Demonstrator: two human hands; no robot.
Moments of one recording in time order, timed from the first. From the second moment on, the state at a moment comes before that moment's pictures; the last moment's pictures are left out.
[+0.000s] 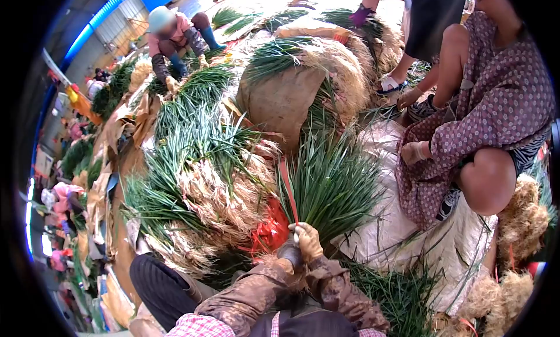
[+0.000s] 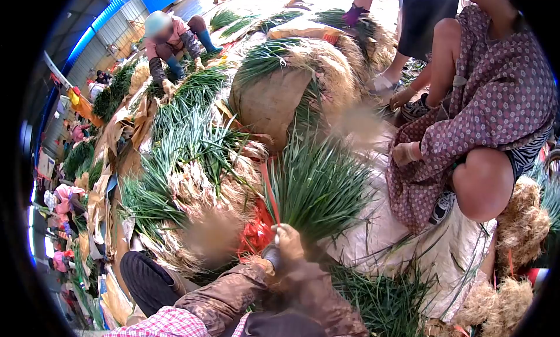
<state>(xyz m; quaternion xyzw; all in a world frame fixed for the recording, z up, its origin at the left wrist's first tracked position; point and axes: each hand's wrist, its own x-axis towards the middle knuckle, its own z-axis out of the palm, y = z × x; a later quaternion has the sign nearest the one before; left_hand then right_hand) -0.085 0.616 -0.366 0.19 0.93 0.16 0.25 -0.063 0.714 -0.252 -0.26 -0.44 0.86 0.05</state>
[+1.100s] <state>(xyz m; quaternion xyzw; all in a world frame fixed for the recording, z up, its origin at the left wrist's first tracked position) -0.104 0.632 -0.290 0.15 0.77 0.04 0.62 0.034 0.702 -0.221 -0.21 -0.56 0.80 0.07</state>
